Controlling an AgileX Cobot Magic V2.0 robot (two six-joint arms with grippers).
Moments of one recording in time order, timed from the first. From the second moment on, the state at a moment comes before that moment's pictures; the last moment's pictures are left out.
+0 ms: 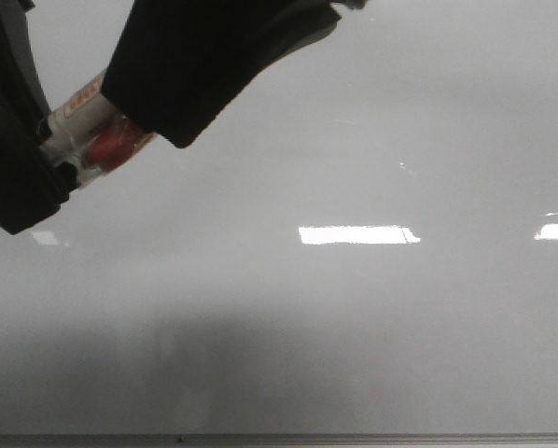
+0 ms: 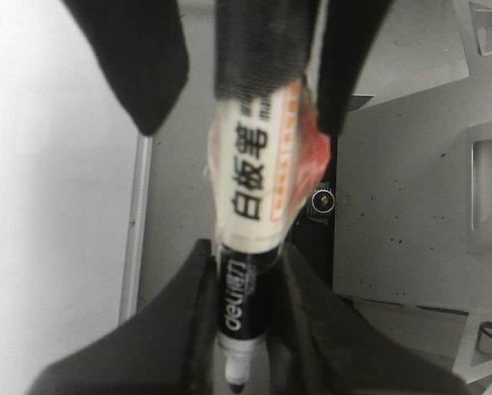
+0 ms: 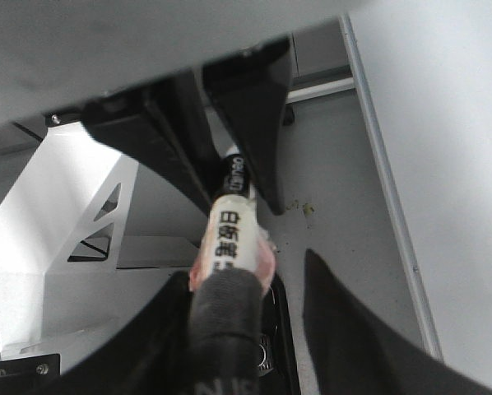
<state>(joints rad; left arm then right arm) -0.58 1.24 -1.00 -0.45 1.11 1.10 0.69 1.45 -1.20 0.74 0.96 -0.91</state>
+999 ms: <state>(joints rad) -0.21 0.86 -0.76 -0.62 0.89 0.95 0.40 1.35 -1.03 0.75 0.84 -0.92</state>
